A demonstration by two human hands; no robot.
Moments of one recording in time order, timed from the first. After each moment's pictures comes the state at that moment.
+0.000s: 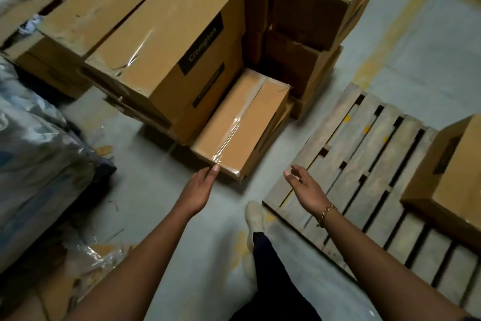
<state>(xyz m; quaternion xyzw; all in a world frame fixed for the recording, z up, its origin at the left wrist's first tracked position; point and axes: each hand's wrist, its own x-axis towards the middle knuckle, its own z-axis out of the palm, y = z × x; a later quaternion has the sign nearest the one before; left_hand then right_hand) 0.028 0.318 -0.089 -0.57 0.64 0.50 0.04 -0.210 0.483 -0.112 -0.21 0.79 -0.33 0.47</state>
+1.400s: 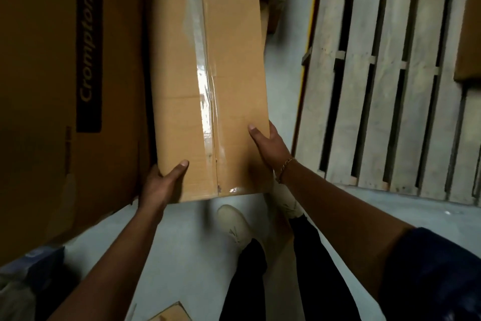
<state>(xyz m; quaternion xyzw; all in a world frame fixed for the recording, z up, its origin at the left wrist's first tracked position) -0.014 0.031 -0.460 -0.60 0.60 0.50 0.16 -0.191 0.232 -0.501 0.13 0.75 -0.49 0.43</state>
